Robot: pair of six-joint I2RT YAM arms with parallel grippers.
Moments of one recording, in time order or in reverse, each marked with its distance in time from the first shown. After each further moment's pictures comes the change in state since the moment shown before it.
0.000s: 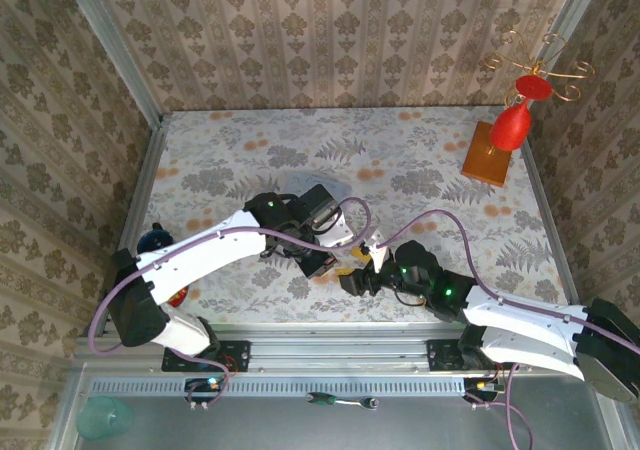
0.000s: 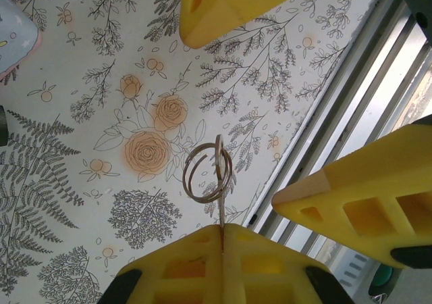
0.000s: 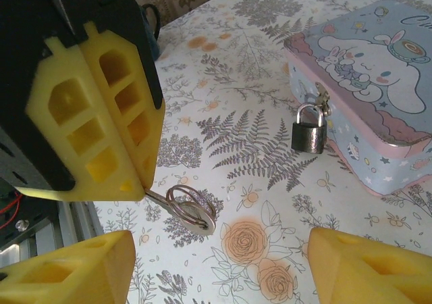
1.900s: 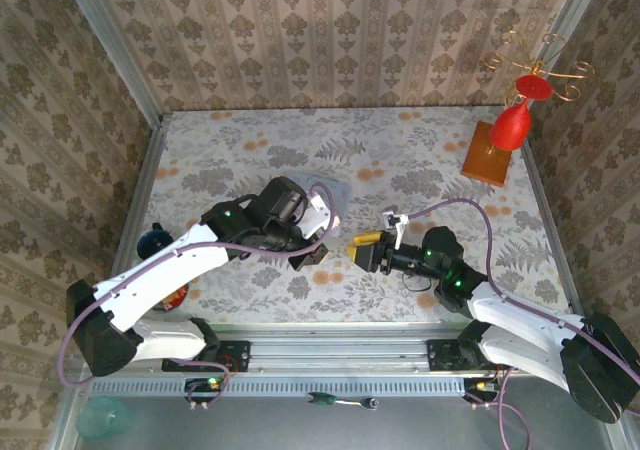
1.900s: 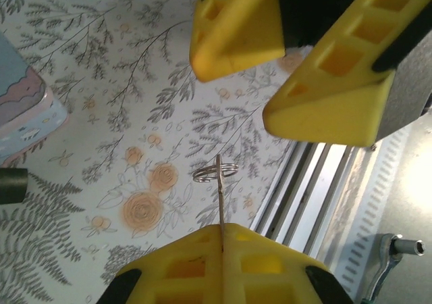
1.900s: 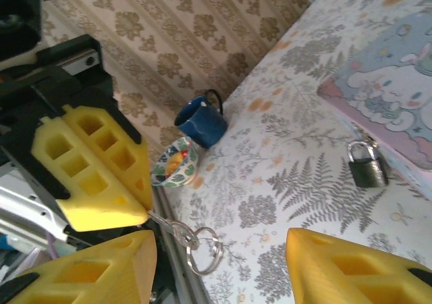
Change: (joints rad) left arm 0.114 -0.230 -0.151 0.244 0.159 -0.032; right arm -0.275 -0.005 -0.060 0.304 -0.398 0.421
